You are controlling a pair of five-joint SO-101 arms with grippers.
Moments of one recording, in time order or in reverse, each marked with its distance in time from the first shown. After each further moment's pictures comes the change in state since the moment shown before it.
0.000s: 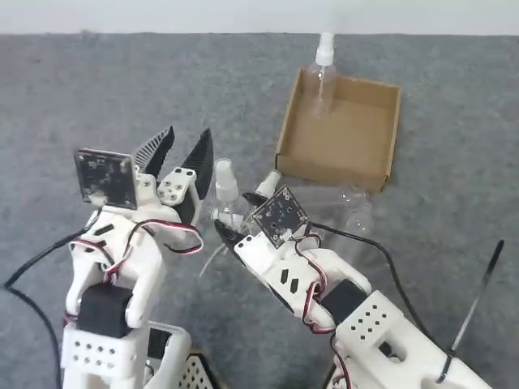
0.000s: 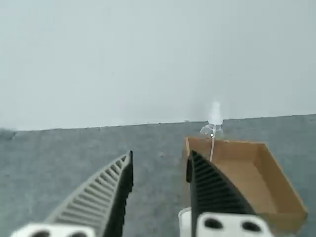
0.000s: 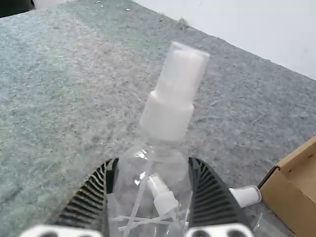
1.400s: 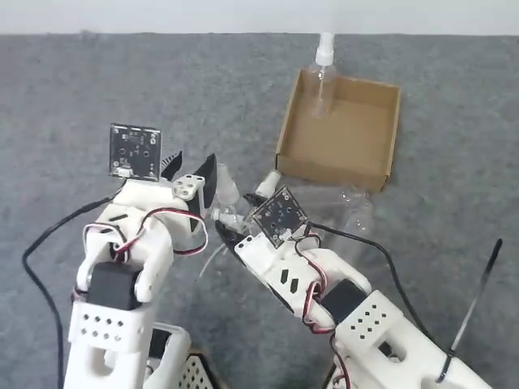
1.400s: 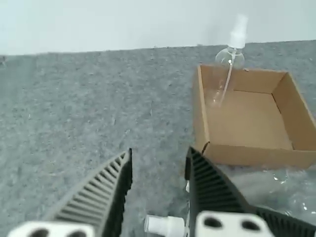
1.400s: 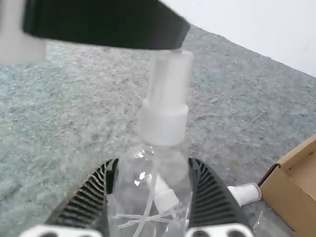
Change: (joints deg) left arm -0.6 8.2 0.5 8.7 -1.1; right arm 0.0 0.1 0.1 0.0 0.0
